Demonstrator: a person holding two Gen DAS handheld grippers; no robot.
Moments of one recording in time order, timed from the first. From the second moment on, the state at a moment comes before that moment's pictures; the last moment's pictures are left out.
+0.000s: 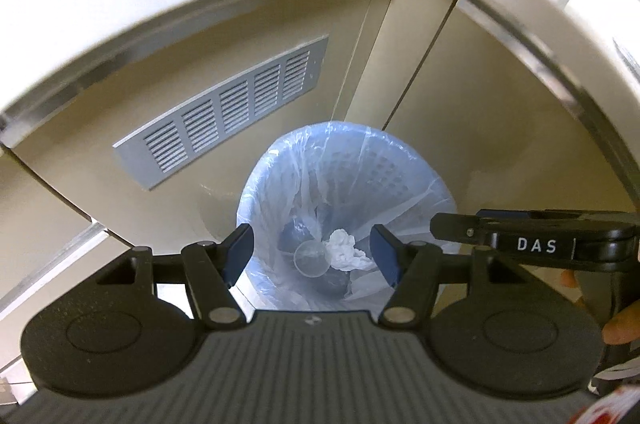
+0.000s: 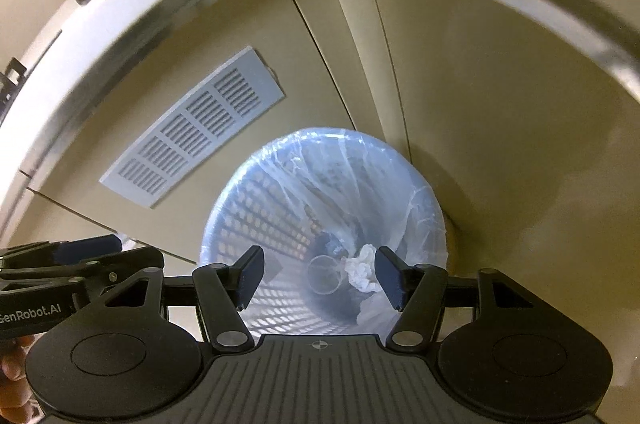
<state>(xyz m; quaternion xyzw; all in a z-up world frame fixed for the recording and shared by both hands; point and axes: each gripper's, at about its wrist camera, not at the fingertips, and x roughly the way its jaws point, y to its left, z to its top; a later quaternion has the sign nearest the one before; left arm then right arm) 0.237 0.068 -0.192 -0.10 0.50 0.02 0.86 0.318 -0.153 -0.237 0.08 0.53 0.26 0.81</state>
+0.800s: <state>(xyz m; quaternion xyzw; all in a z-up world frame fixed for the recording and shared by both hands) 0.227 0.067 -0.078 -0.08 0.39 0.02 0.92 0.307 -0.195 -0.098 0.07 0.39 0.24 0.89</state>
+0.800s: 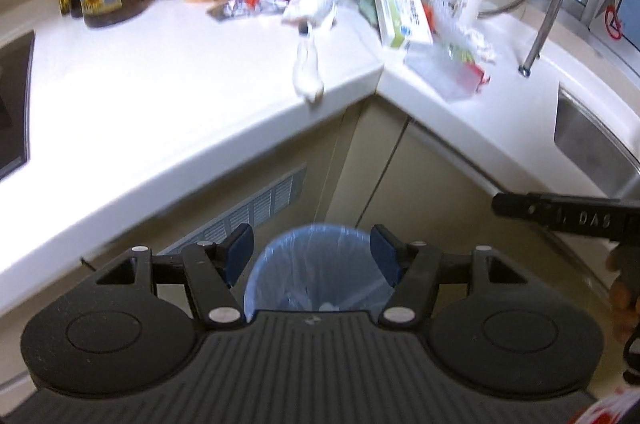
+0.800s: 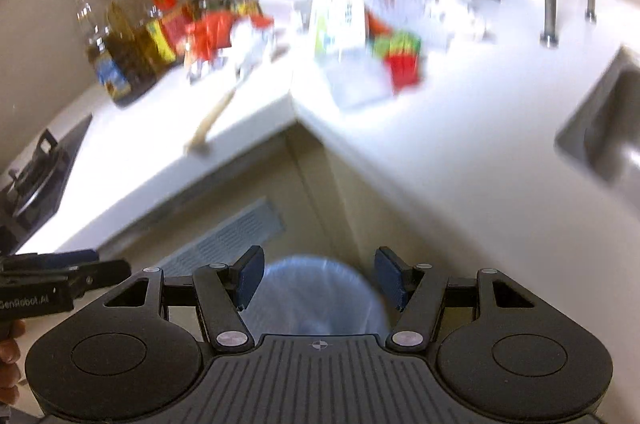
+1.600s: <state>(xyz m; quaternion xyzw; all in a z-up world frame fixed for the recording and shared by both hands) 0.317 0.042 -0.049 -0.08 0.36 0.09 0.93 0.452 -0.175 -0.079 0.00 0.33 0.31 0.89</state>
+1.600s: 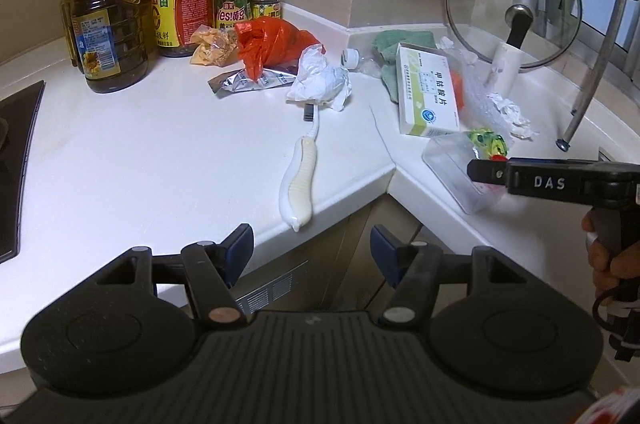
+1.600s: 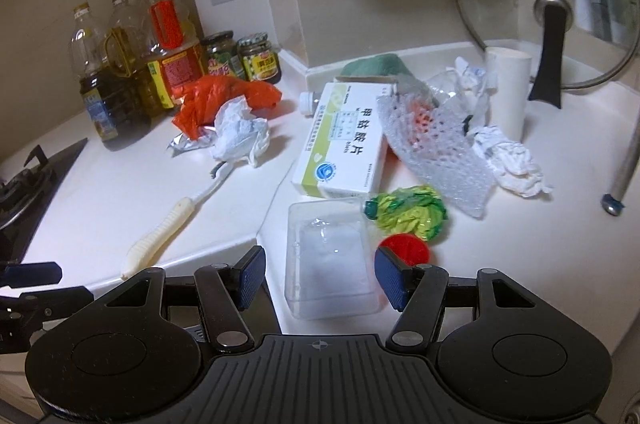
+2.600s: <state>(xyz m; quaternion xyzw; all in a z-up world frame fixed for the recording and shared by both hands) 0.339 0.044 -0.060 -0.08 0.37 0.08 0.92 0.465 -0.142 -0.105 -0.07 0.33 0.31 0.89</state>
